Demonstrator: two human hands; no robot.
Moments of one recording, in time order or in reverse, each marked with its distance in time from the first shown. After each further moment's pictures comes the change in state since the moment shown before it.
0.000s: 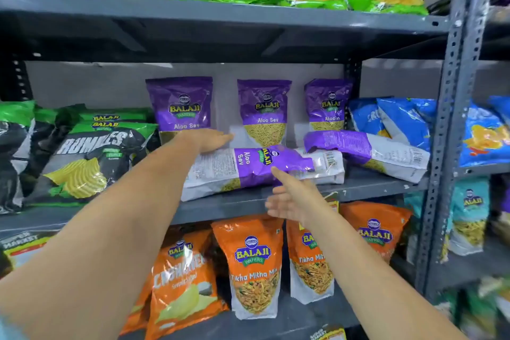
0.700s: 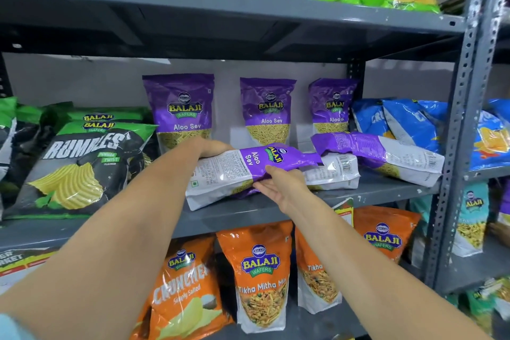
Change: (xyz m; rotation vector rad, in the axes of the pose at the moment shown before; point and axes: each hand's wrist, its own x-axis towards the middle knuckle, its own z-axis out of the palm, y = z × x) left_hand 0.022 -0.016 0.007 -0.342 -0.395 -0.040; right_hand 0.044 -0.011 0.064 0.295 0.036 -0.114
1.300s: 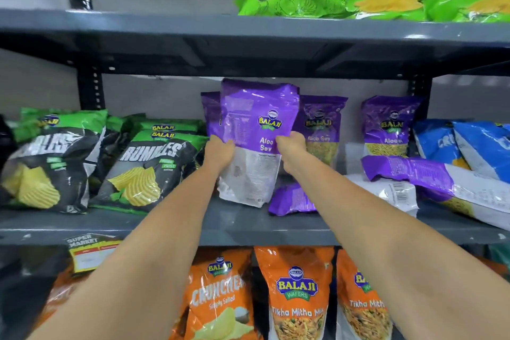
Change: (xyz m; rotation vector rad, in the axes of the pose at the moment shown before) left_hand -0.023 -0.050 -0.012 -0.542 0.947 0.019; right_hand 0.096 -0.034 0.106 -0.320 -0.064 -0.330
